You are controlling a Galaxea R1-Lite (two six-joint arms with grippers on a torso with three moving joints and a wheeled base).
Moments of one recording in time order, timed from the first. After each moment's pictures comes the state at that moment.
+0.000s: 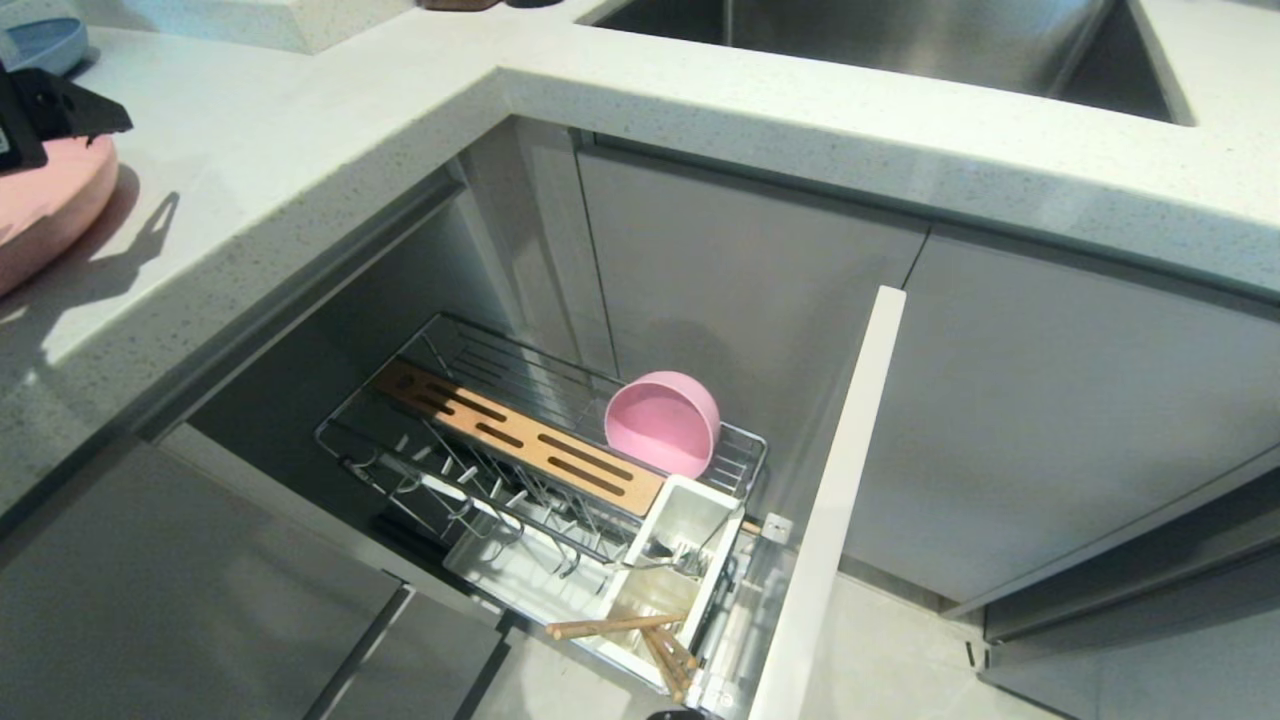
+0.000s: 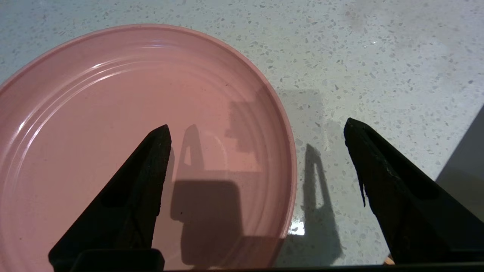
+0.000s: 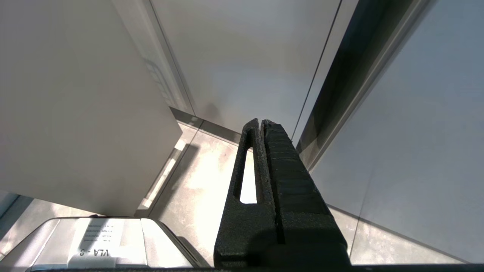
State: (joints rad) left arm -0.25 1.25 -1.51 0.38 0.53 -0.10; right arm 0.01 0.00 0.00 0.00 0.00 0.02
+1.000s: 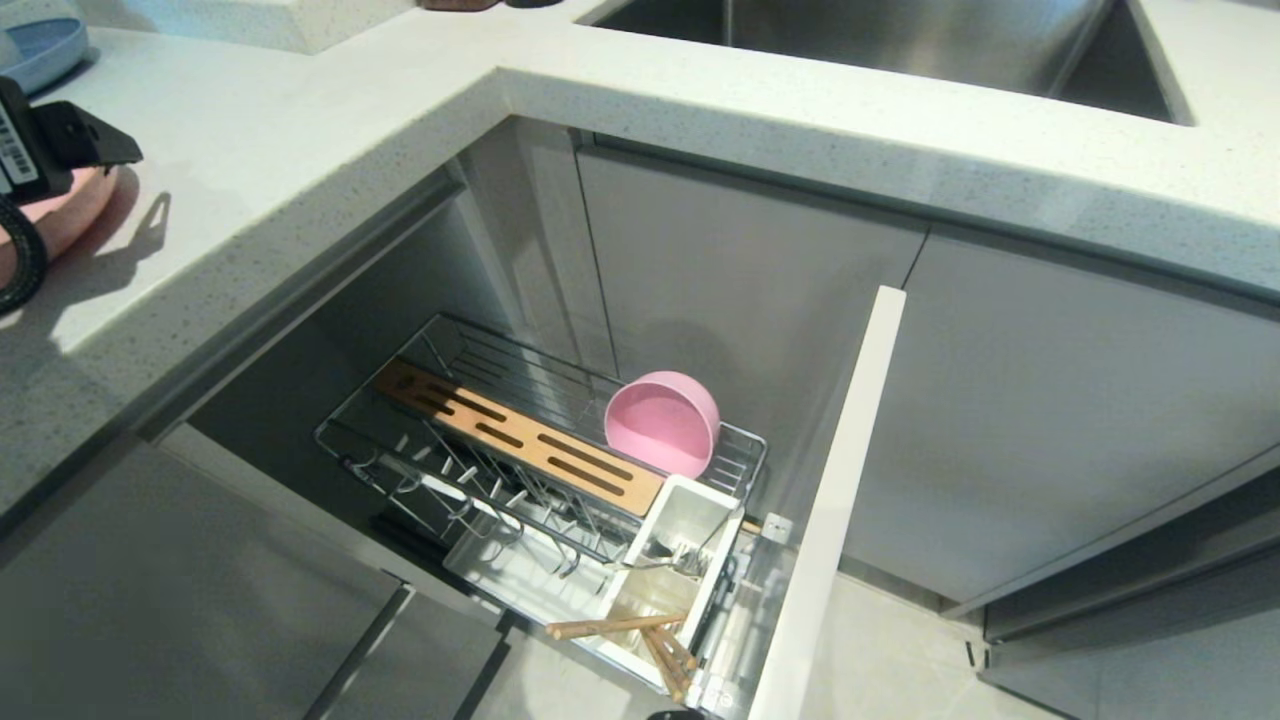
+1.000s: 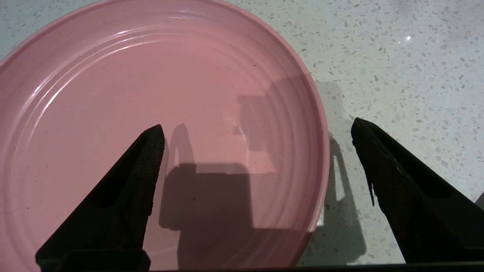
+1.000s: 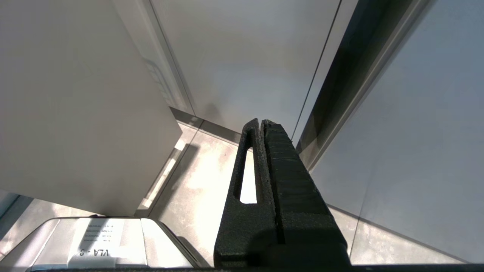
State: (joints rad) left arm -0.25 1.26 -1.48 0.39 0.62 -0.17; right arm 0.01 0.00 0.00 0.00 0.00 0.02
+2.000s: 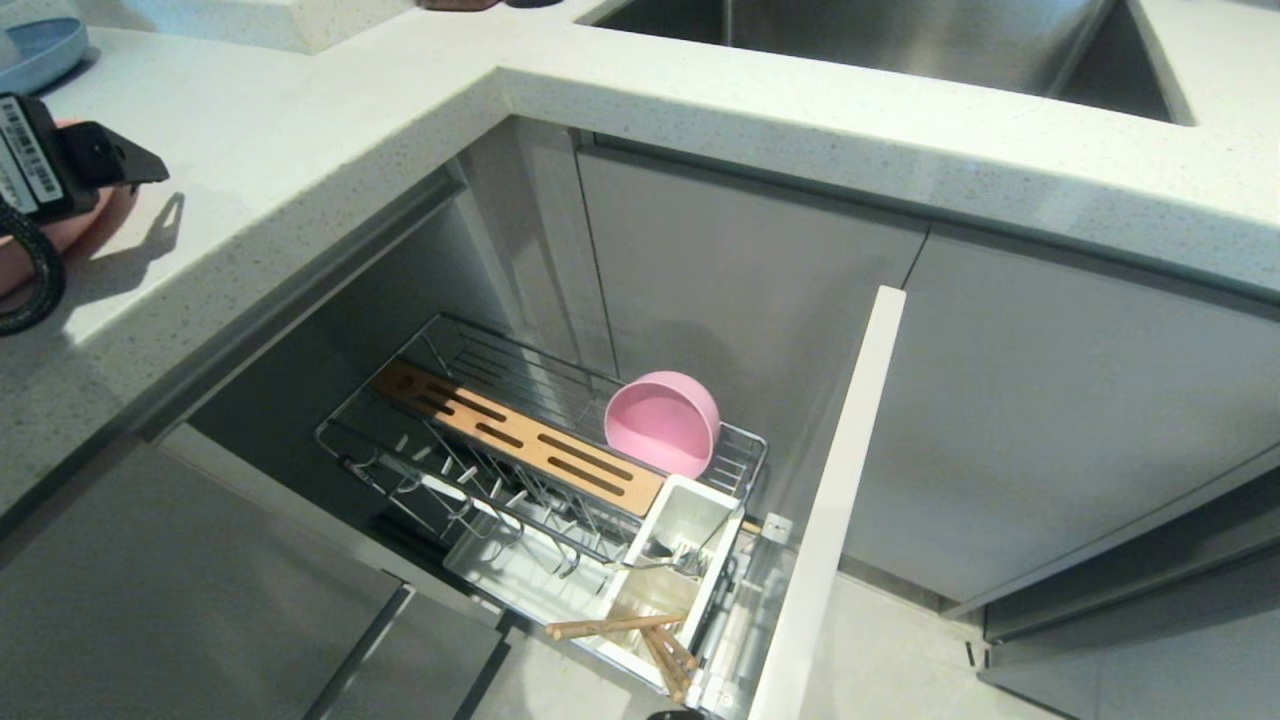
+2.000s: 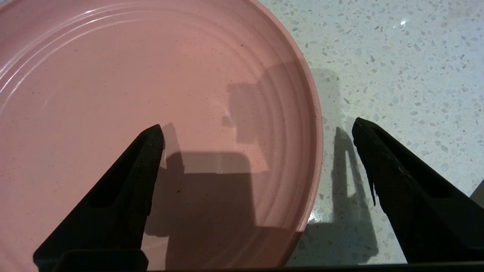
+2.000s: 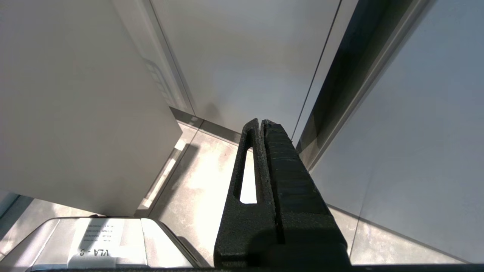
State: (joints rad) left arm -0.25 1.27 -1.46 0.39 0.59 -0.19; right arm 0.01 0.00 0.00 0.00 0.00 0.02
